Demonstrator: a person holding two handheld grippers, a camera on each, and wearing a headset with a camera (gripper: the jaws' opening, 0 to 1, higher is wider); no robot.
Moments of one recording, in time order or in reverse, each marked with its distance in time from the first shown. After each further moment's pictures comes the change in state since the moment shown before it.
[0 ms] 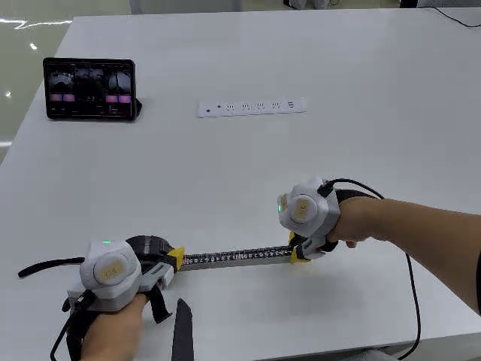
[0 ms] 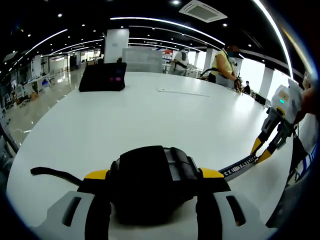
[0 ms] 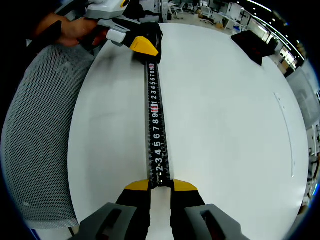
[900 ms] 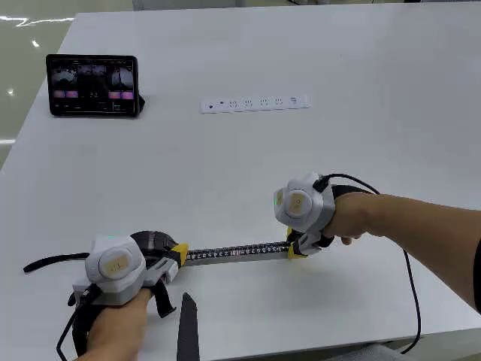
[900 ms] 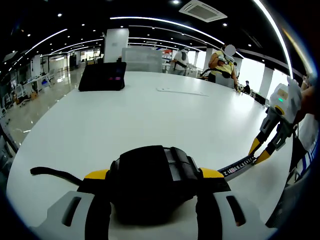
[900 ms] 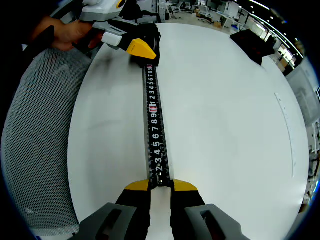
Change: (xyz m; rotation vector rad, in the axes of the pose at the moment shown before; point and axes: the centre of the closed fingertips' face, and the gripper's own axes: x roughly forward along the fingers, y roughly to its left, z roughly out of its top) left arm -0.001 -0.001 -0.001 0.000 0.005 -0.004; right arm 0.002 0.002 0.011 0.018 0.002 -0.005
